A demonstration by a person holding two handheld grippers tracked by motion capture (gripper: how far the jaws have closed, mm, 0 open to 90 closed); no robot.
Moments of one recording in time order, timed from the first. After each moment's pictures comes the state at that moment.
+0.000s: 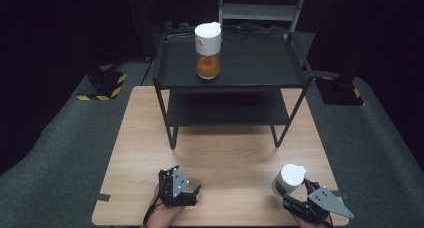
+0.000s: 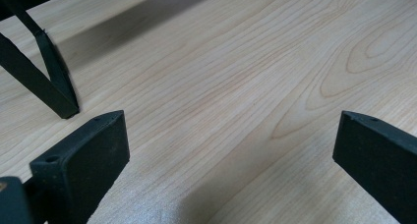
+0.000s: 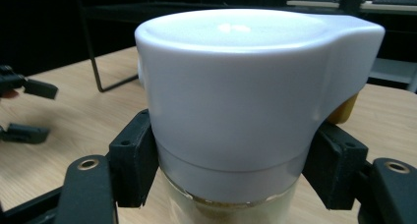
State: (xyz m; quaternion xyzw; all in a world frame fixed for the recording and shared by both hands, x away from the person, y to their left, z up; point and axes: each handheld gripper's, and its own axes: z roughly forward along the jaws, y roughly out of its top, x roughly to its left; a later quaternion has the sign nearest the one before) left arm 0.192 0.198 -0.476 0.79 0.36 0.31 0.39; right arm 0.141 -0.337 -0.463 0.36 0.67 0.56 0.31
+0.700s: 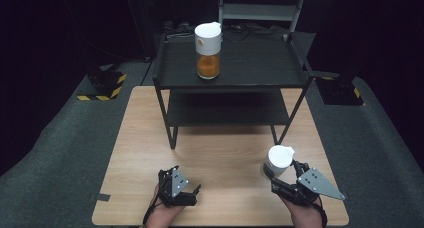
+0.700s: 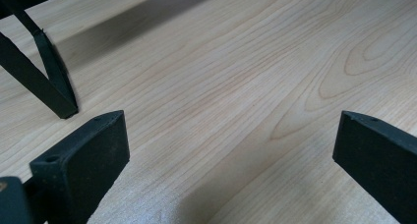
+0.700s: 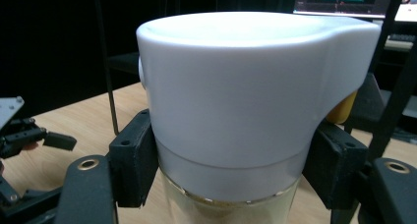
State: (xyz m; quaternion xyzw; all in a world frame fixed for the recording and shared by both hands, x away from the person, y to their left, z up) left arm 0.193 0.200 -0.476 0.79 0.36 0.30 0.40; right arm 0.168 -0.308 -0.420 0.32 0.66 0.59 0.32
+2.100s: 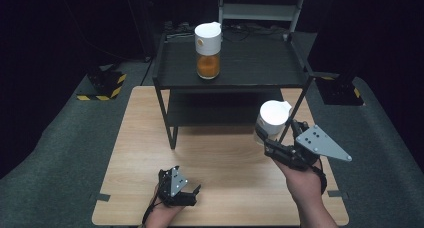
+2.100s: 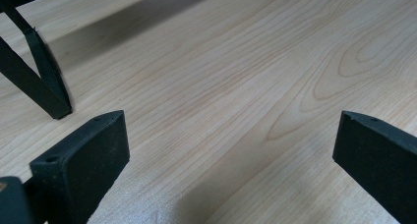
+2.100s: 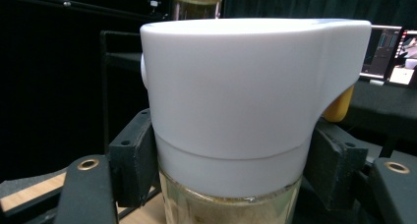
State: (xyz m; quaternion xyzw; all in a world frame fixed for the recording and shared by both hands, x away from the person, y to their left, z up) left arm 0.195 0.205 -0.476 0.79 0.36 0.29 0.40; right arm 0.205 -0.276 -0.320 0.28 0.64 0.62 0.36
